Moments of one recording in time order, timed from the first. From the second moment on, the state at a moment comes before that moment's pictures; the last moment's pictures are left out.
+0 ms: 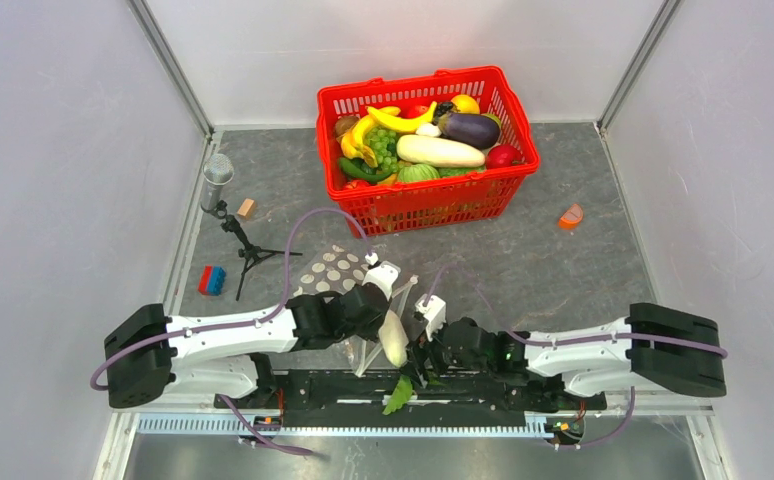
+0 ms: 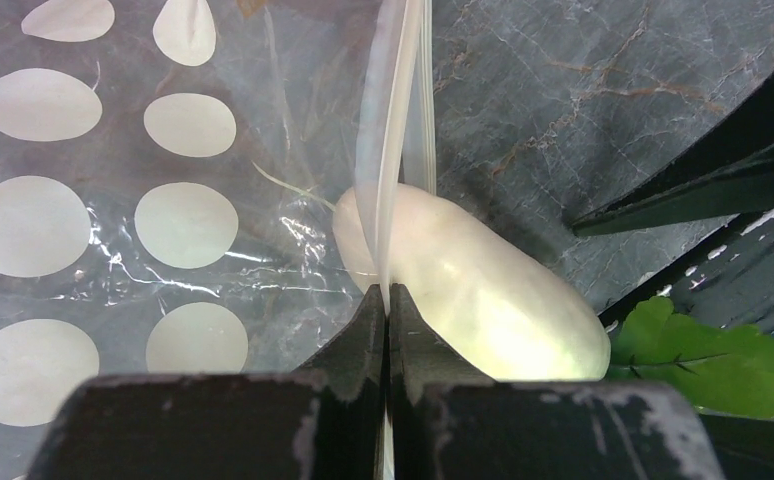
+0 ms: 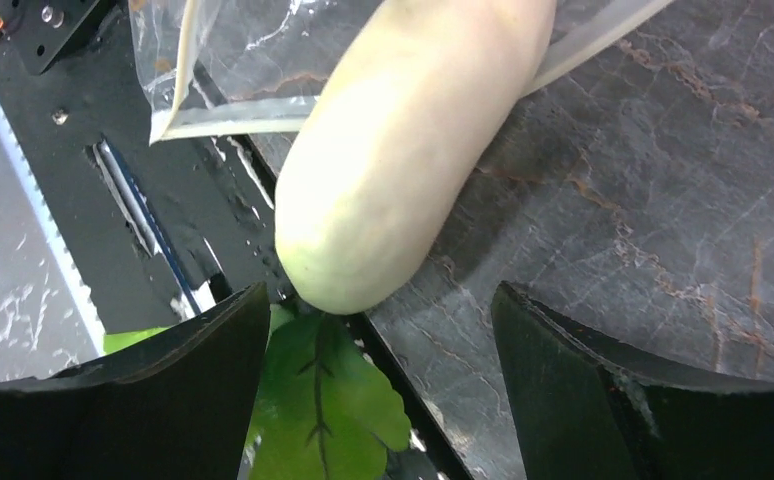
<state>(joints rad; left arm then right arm) -1.18 1.16 0.61 -0.31 -0.31 -0.52 1.32 1.19 0.25 0.36 0.10 0.50</state>
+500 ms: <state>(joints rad) -1.18 1.14 0.58 -0.31 -0.31 -0.53 1.40 1.29 0.27 0.48 0.34 0.51</state>
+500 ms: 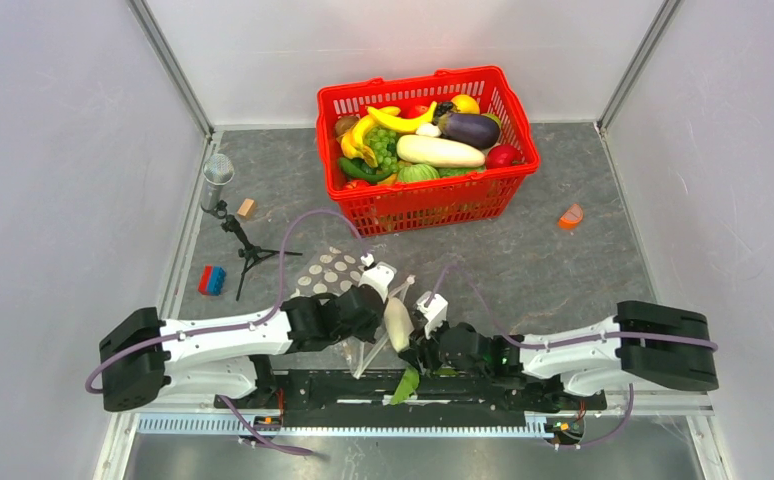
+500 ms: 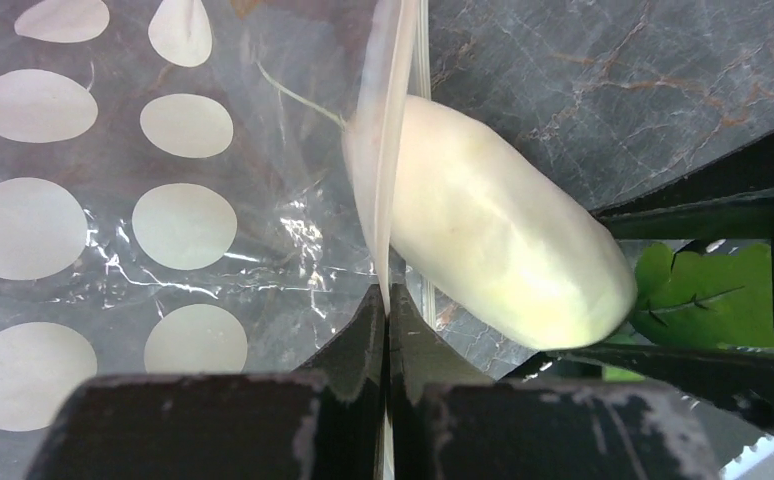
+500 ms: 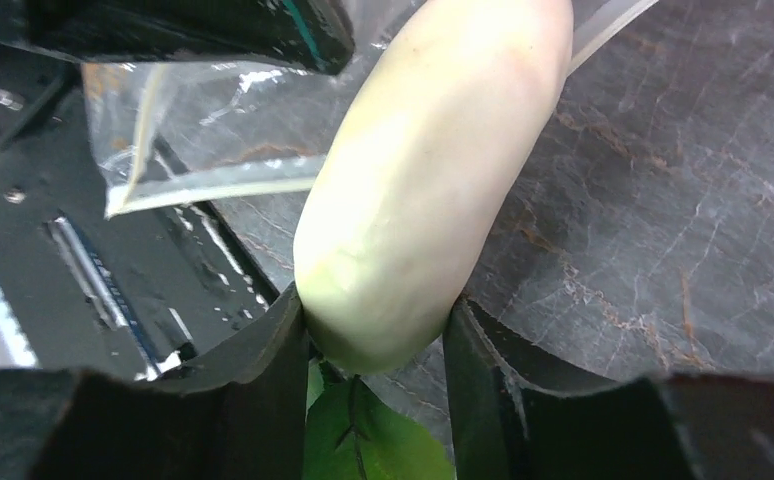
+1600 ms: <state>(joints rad) -1.19 1.01 0.75 -0.37 -0.13 -0.41 0.99 1.24 0.54 0.14 -0.35 0.54</state>
